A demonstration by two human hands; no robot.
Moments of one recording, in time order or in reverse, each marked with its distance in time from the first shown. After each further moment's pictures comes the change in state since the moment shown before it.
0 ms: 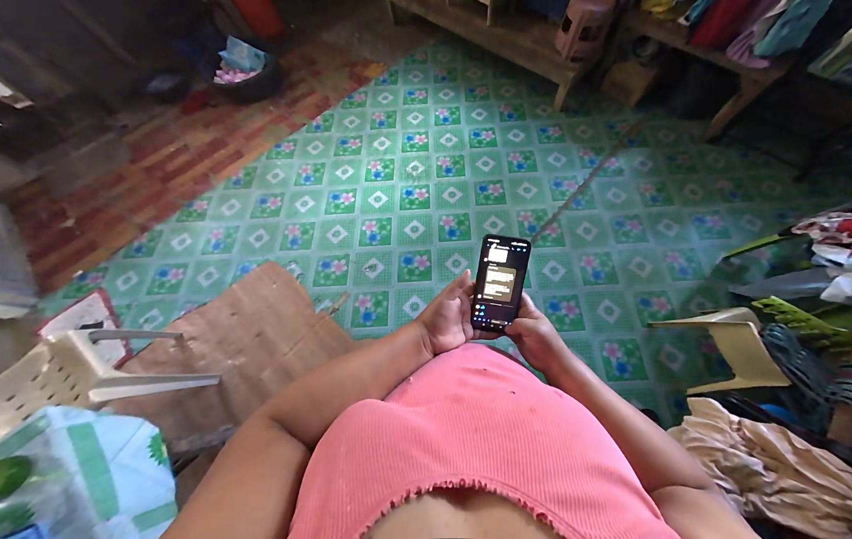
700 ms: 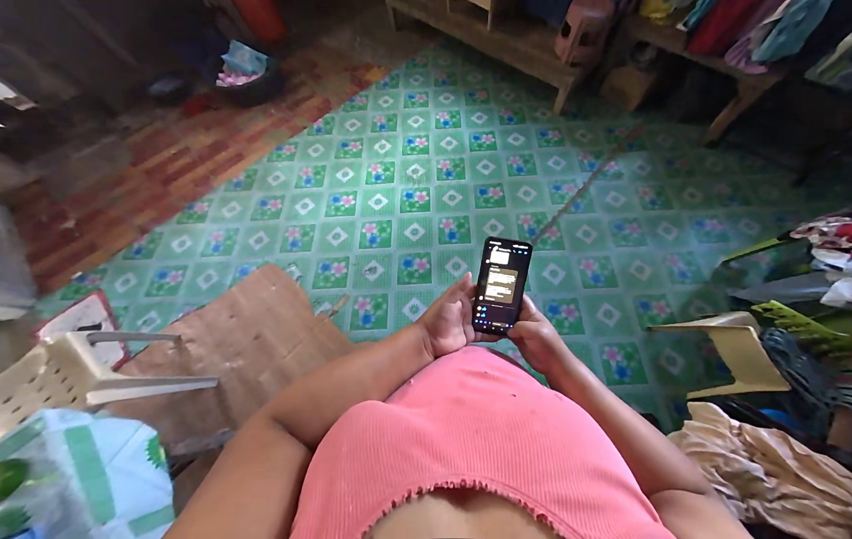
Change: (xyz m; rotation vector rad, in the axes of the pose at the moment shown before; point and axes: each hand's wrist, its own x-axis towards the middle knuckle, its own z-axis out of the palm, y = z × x) left_hand 0.003 0.000 -0.001 0.047 -0.019 0.020; right_hand 0.001 -0.004 -0.002 0.001 -0.021 -0.019
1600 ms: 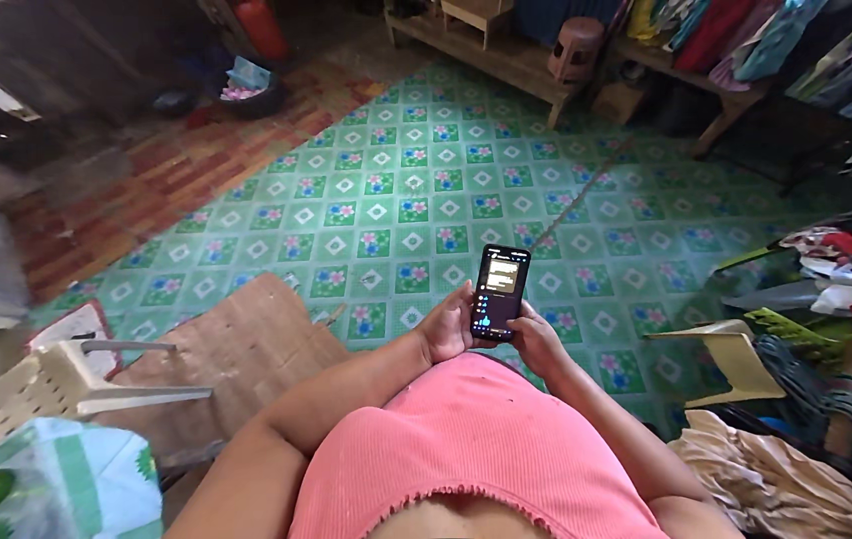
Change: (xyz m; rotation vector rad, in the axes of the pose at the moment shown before) left_hand -0.004 -0.003 0.003 0.020 -0.036 -0.001; right_hand -0.006 -0.007 0.004 -0.075 0.098 0.022
